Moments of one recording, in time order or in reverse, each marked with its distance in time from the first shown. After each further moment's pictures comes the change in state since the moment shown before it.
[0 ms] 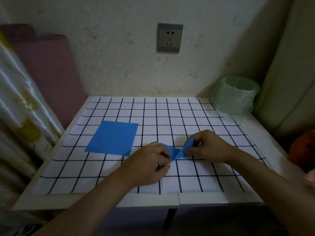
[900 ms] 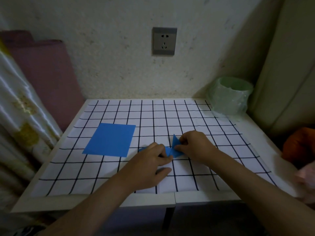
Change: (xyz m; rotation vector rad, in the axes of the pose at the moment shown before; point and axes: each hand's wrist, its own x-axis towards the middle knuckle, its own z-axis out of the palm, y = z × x) left_hand 0.001 0.003 0.012 0.063 -0.031 -0.012; right_hand 0.014 -0.016 0.025 -0.303 0.188 0.168
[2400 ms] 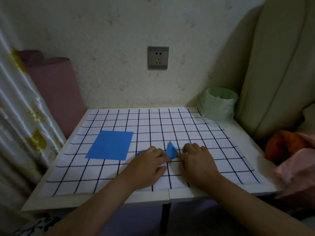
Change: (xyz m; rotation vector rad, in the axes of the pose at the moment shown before) left_hand 0.004 0.012 -0.002 0.107 -0.042 -0.037; right_hand -0.067 0.008 0.007 -0.555 0.251 -0.280
